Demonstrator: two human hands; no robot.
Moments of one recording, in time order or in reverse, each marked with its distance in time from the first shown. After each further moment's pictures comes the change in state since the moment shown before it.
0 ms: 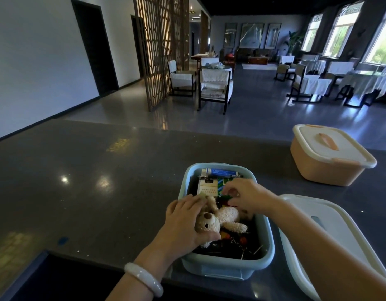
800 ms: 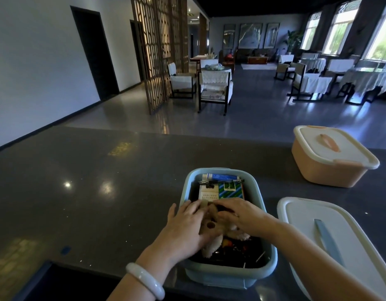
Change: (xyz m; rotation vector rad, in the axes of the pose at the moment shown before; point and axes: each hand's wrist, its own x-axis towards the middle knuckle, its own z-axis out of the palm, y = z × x) left_hand 0.012 0.007 -0.014 0.100 -0.172 -0.043; right_hand -0.013 -0.005 0.032 0.135 0.010 -0.200
